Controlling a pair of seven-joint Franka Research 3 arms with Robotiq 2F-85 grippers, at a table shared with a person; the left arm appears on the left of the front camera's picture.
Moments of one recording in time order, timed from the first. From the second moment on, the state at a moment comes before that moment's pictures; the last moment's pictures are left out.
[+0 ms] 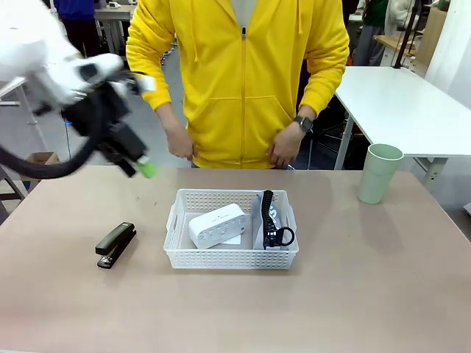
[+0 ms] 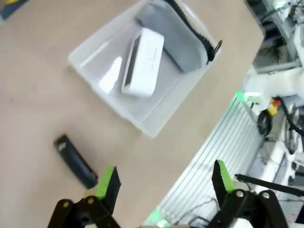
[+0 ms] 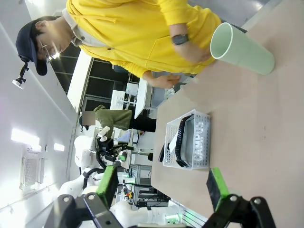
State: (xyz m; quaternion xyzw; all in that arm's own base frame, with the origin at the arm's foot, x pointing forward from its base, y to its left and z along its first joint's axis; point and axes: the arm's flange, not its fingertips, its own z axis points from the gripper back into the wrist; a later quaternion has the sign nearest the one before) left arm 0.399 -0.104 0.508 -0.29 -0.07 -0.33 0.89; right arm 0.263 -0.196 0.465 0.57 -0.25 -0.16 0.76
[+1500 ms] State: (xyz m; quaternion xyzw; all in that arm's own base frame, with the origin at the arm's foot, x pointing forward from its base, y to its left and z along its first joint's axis) left arm 0.328 0.140 0.436 -0.53 -0.19 -0.16 0.81; right arm 0.263 -0.196 0.465 0.57 -0.25 -0.16 0.77
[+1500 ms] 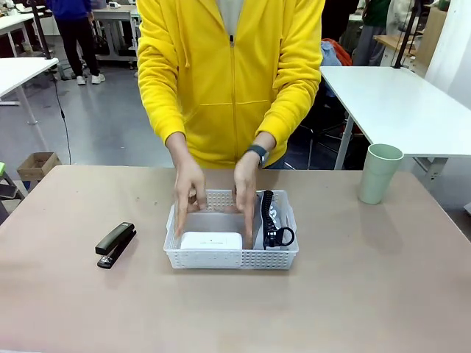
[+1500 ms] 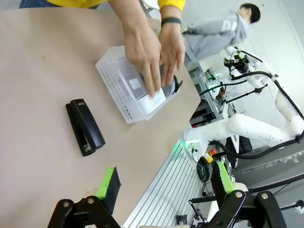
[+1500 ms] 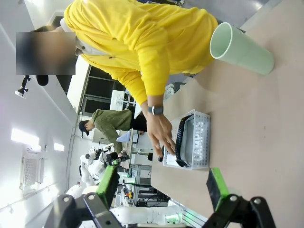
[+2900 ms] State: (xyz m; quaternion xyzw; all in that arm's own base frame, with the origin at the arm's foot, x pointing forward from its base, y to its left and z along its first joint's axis) left arm 0.417 0.003 0.404 -0.22 0.00 -0.08 0.97; right arm 0.263 -0.196 0.465 0.57 -0.25 -0.16 0.77
